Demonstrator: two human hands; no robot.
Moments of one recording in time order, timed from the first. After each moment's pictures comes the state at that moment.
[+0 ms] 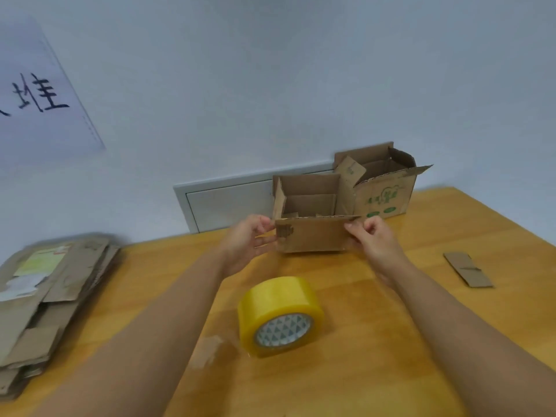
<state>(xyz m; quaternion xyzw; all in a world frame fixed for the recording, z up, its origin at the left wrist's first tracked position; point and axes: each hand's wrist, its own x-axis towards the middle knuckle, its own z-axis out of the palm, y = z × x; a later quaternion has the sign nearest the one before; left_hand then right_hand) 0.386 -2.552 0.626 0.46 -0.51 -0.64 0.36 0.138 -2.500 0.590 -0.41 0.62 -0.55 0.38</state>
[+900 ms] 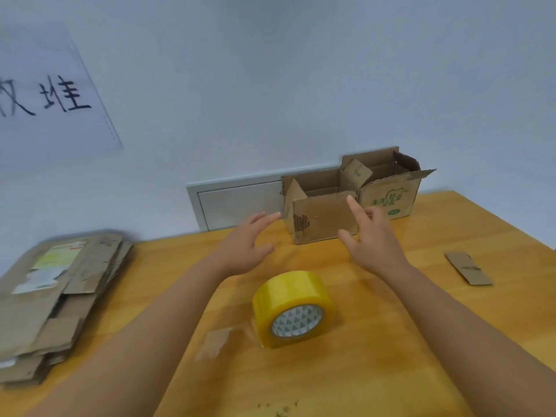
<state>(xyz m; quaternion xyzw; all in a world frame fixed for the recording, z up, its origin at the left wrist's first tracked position) 0.430 -2.541 0.625 0.47 -0.84 -0.19 0.18 0.157 -2.493 0.603 -0.63 0.71 -0.31 0.07</state>
